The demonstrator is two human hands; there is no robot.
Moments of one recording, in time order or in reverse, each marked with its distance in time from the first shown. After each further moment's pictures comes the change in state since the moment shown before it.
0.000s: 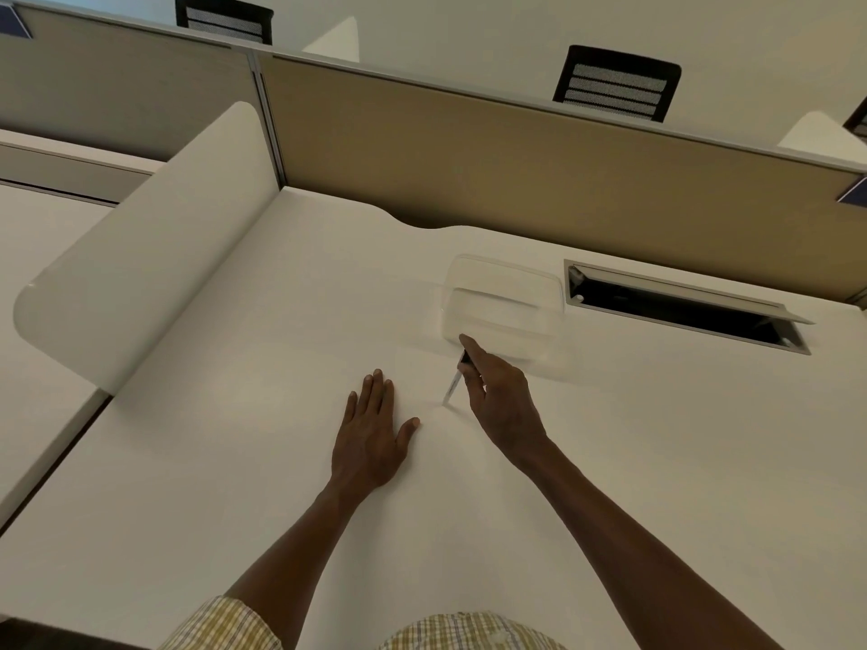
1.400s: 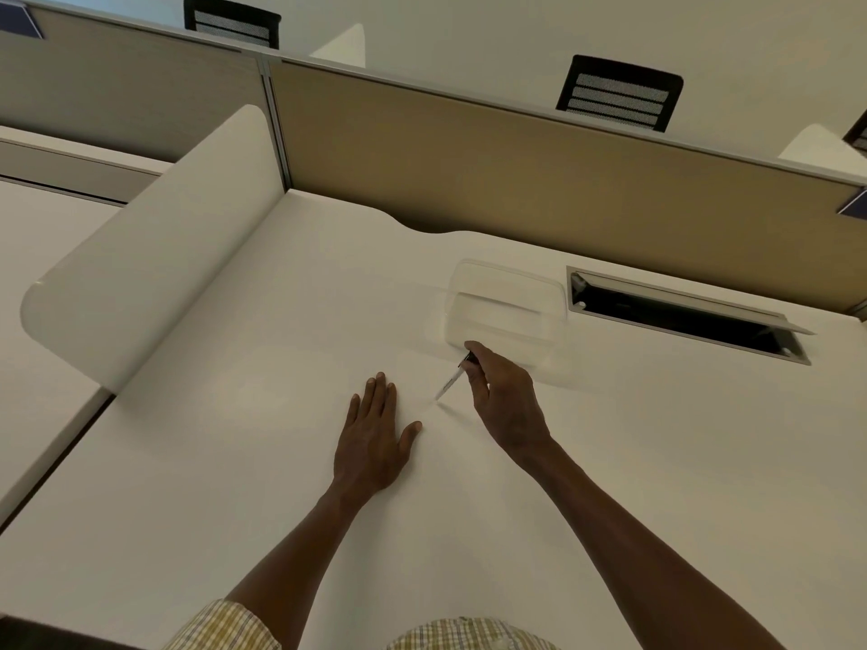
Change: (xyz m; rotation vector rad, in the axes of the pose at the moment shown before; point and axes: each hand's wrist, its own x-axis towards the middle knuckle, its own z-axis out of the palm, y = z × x) left_hand 0.001 0.000 0.000 0.002 0.018 0.003; right_hand 0.008 -0.006 -0.004 -0.061 0.030 -0.026
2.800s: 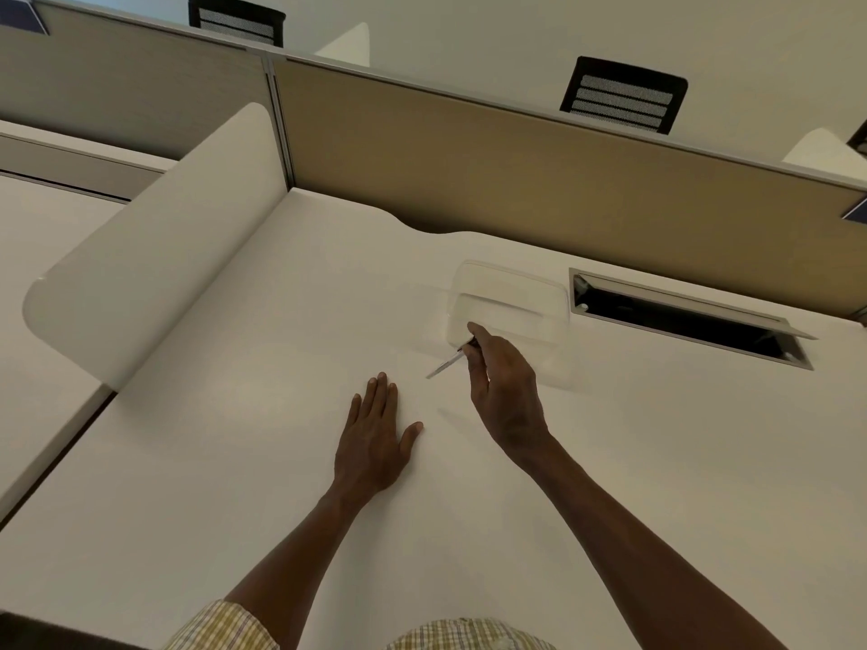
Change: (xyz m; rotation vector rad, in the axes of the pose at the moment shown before) left_hand 0.001 -0.002 0.003 0.011 0.010 -0.001; right_hand 0.010 -0.008 0.001 -0.023 0.144 -0.104
